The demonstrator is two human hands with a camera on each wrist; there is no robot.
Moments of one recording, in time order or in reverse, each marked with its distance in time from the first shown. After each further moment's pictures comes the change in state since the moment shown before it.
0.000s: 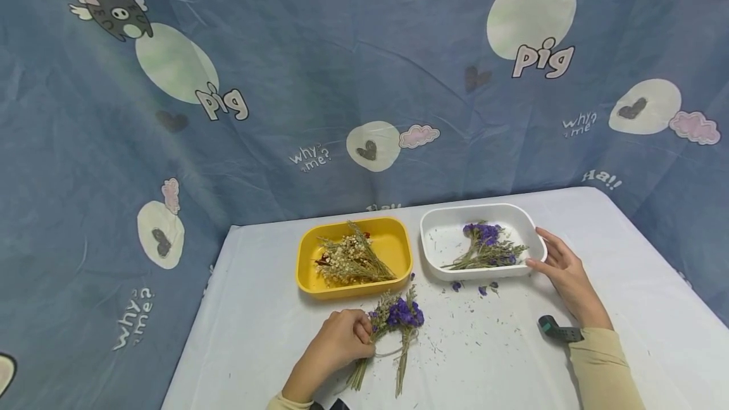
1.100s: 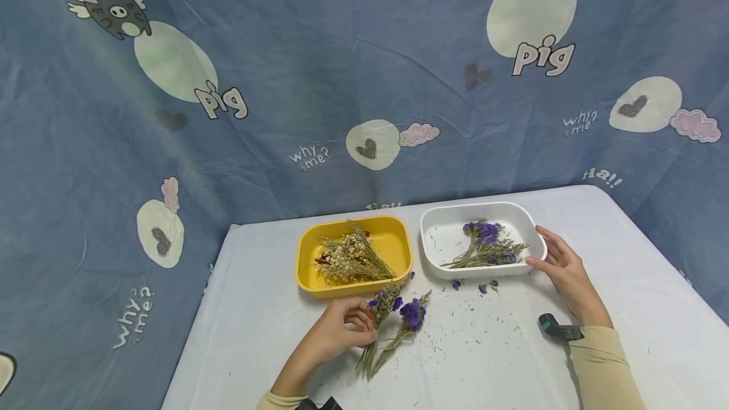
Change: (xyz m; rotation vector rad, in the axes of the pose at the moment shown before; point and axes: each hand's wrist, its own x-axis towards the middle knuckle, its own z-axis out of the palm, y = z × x) left_hand -0.002 0.004 -0.016 -0.433 -0.068 0.054; right_hand 0.000 0.001 0.000 0.029 0.001 -0.012
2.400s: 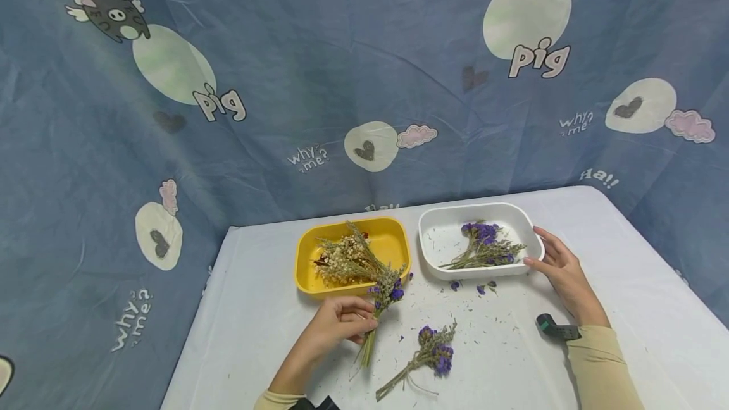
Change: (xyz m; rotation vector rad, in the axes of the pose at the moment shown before) left_hand 0.003 -0.001 -0.004 -0.252 0.005 -0.062; right_hand 0.000 -0.002 0.001 -0.005 0.008 0.024
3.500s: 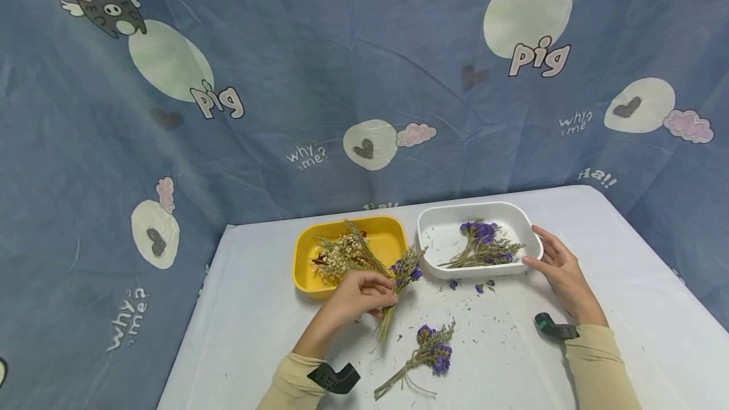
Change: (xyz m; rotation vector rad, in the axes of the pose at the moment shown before) left_hand 0.048 0.020 0.017 0.098 -0.019 0.060; right_hand 0.000 0.001 -0.001 0.013 -0.017 -0.018
